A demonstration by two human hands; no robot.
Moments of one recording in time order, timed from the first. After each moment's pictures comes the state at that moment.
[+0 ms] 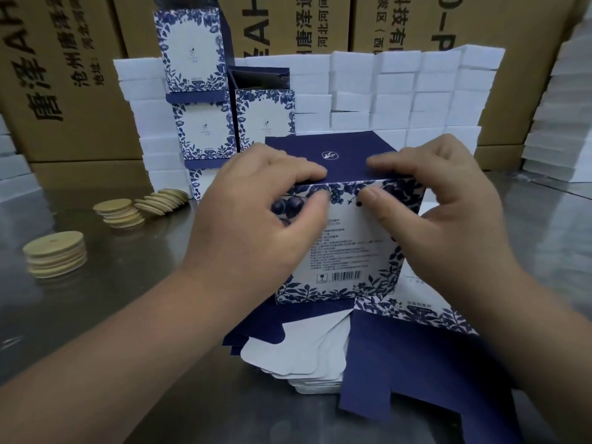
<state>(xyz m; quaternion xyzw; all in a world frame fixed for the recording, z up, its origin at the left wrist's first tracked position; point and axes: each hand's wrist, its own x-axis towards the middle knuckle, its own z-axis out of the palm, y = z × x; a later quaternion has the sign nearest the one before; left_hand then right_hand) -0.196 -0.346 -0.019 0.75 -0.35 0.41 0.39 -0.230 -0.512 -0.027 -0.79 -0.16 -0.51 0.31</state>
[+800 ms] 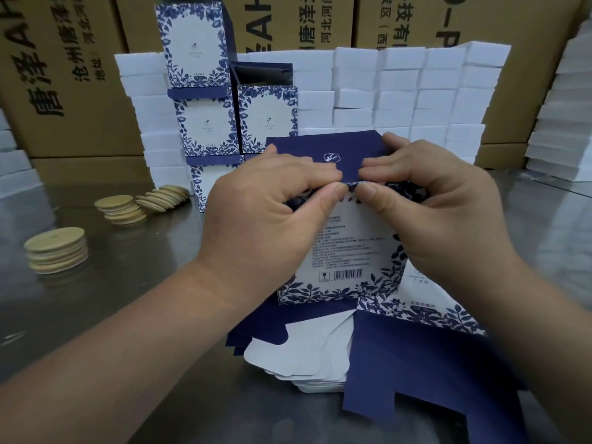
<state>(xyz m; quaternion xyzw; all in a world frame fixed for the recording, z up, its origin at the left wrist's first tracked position) -0.189 -0.354 -0.022 0.70 -0.40 0.43 0.42 -0.219 -0.508 -0.025 -0.75 -0.25 -0.48 0.39</state>
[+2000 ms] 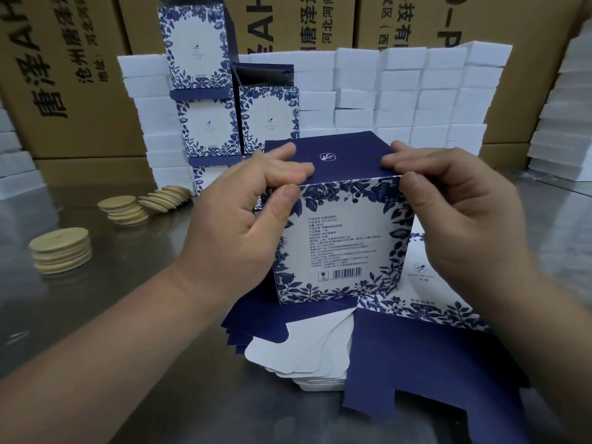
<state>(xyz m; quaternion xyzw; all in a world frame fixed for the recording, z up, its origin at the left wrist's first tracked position) -0.172 -0.333 -0.033 0.67 -0.45 0.35 0.47 -0.217 -0.525 -0.040 -0.69 -0.25 -0.46 0.50</state>
